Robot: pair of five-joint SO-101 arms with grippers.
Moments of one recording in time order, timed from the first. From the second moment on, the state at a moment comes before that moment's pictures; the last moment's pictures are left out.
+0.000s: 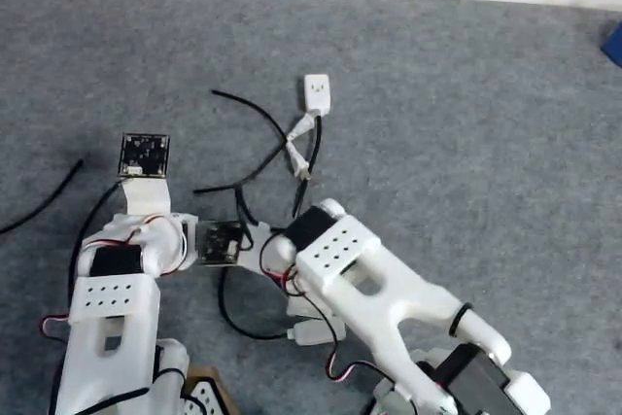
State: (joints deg) left arm -11.6 -52.1 71.4 47.6 -4.4; right arm -48.0 -14.5 37.8 77.4 41.5
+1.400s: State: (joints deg) left arm -9.9 -52.1 72.3 47.5 -5.1; right arm -47.6 -27.1 51.2 68.9 50.9
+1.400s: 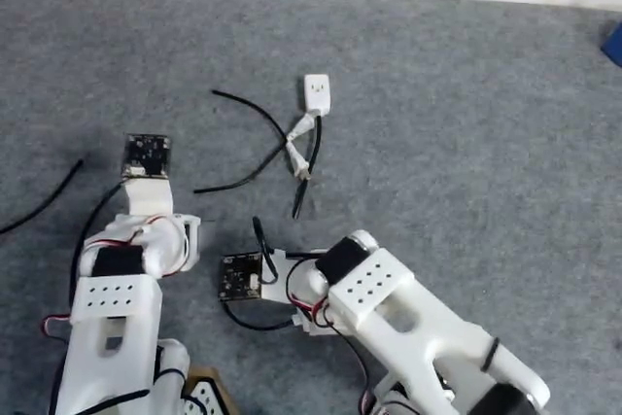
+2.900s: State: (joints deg) left arm -23.7 -52.1 70.5 46.5 -0.9; right arm -49.1 -19.3 49.0 70.0 51.5
